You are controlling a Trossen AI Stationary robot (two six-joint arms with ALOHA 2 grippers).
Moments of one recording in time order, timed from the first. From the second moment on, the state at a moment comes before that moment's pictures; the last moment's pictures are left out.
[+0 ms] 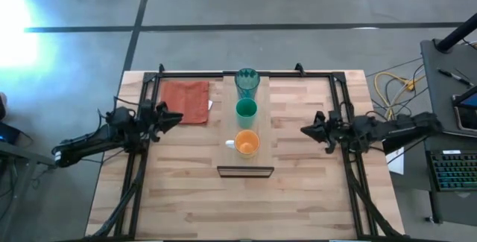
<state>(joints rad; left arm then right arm) 0.28 0.04 0.12 0.04 0.14 -0.59 0.15 0.26 0.06 0.31 0.20 0.55</state>
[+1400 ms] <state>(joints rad) 0.28 0.05 0.11 -0.19 0.09 -0.52 0.13 0.01 0.01 0.06 0.42 0.31</state>
